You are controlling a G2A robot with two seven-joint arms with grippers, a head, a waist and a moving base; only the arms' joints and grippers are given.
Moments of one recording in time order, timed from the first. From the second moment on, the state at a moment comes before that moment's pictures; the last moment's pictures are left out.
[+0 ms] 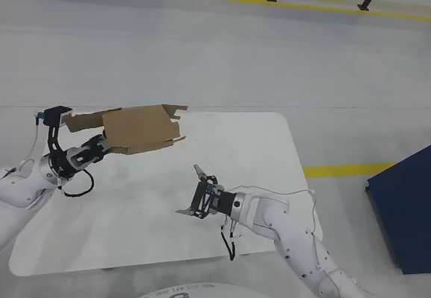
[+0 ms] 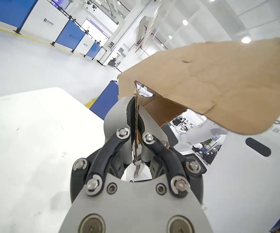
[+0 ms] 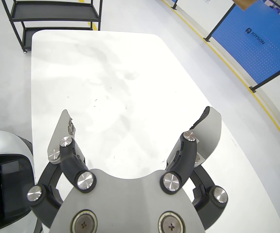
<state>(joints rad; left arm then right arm) 1.05 -0.84 -0.78 -1.38 -0.40 -0.99 -0.47 -1.68 -1.01 1.19 -1.96 -1.40 -0.57 0.15</state>
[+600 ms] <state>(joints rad) 1.08 -0.87 -0.84 -1.37 -0.04 -0.95 -0.32 -1.61 -1.02 1.21 -1.84 -1.27 -0.62 -0.11</state>
